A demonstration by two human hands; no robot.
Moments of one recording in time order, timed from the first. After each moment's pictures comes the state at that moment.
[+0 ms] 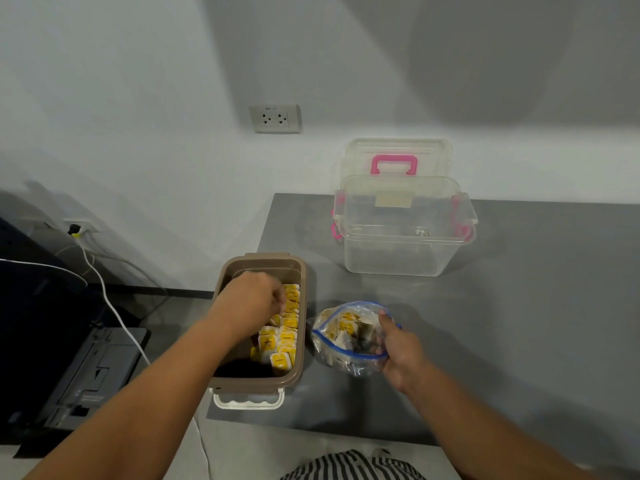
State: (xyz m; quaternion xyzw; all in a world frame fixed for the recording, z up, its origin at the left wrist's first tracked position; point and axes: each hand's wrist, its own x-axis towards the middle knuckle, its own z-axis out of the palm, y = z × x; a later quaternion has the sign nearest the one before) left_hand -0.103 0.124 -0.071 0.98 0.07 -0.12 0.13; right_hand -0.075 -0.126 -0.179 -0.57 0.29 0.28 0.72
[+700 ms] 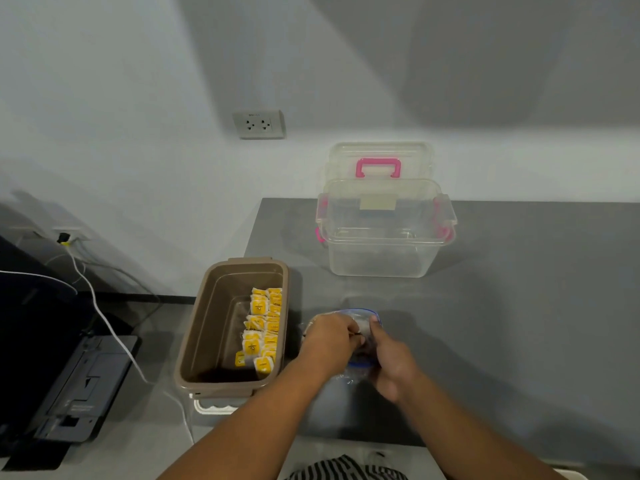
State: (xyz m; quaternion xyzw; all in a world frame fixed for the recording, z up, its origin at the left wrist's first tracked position) left_hand -0.093 -0.022 -0.143 0.95 0.06 -0.14 0.27; right_hand -0.081 -0.146 -0.190 -0.54 0.27 0.30 0.74
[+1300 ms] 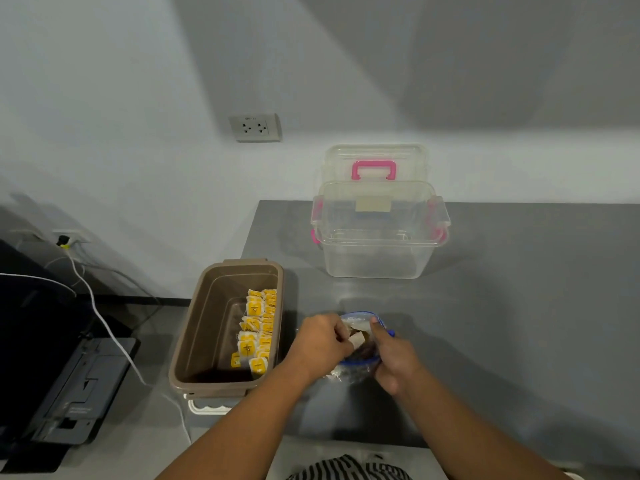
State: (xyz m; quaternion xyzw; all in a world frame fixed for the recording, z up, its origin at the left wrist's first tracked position) left_hand -0.101 -0.014 -0.144 0.92 0.10 -0.10 0.37; right_hand -0.068 -0.161 -0.200 -0.55 0.28 0.27 0.74
